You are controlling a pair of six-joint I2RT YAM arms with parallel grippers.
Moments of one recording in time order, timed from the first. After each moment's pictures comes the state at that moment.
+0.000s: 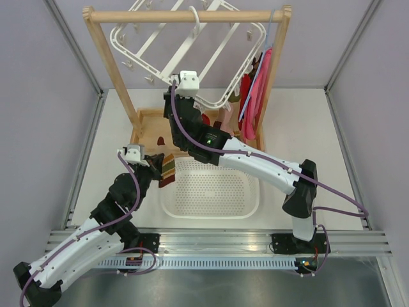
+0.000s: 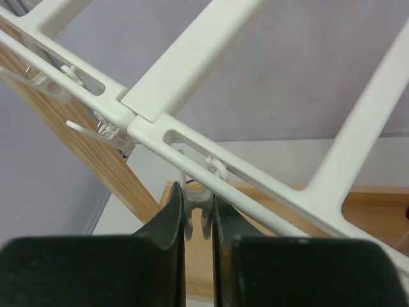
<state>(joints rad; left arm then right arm) -0.76 0.48 0.45 -0.01 -0.49 -0.28 1.11 1.91 1.98 0.01 0.96 0.22</state>
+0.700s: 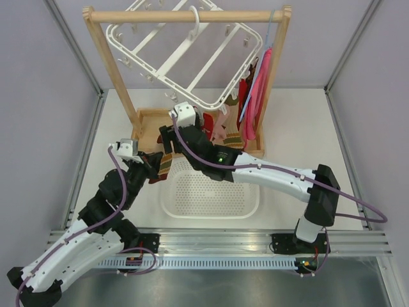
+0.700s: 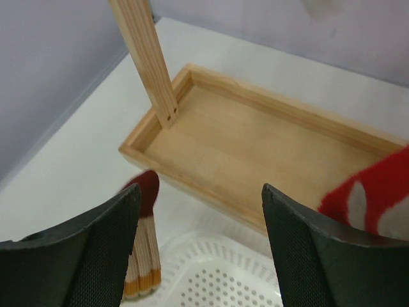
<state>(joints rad) -0.76 0.47 0.60 -0.19 -0.43 -0.35 1.13 1.75 1.59 -0.07 0.63 0.24</state>
